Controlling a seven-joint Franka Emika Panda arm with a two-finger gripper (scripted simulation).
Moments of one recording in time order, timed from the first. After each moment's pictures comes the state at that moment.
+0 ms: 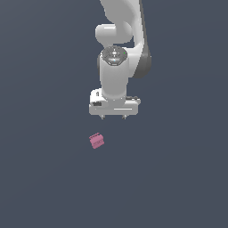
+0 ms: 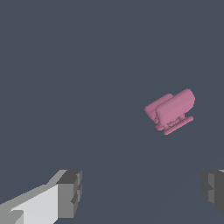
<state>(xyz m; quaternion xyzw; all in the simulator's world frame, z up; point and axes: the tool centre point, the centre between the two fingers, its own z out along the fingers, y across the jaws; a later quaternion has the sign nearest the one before) -0.016 -0.001 0.182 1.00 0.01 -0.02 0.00</state>
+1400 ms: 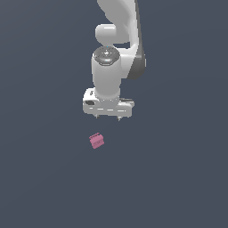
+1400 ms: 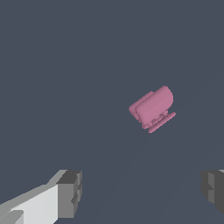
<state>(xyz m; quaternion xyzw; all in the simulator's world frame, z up) -0.014 -0.027 0.183 1.00 -0.04 -0.02 0.01</state>
